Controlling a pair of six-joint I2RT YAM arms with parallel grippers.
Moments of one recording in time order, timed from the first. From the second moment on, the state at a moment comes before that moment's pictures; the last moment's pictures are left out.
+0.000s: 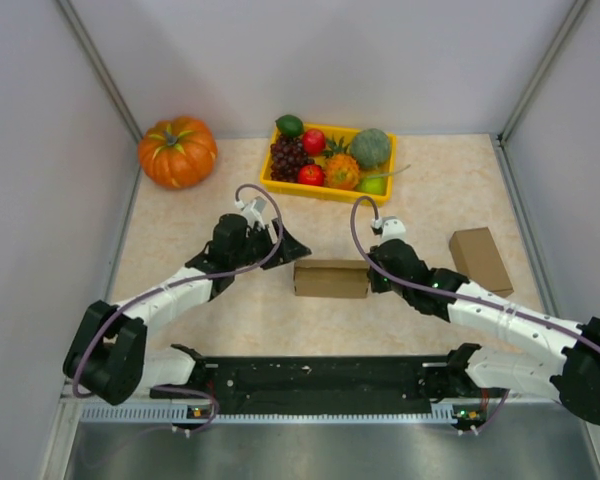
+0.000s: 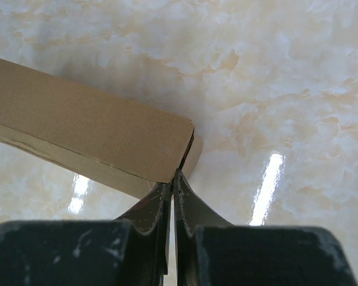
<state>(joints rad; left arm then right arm) -0.47 1.23 0.61 0.18 0.40 -0.82 0.84 1.07 0.65 -0.31 0.31 0.47</state>
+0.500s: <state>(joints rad) -0.47 1.31 0.40 0.49 0.45 -0.81 0.81 1.04 0.74 -0.50 0.10 0.50</state>
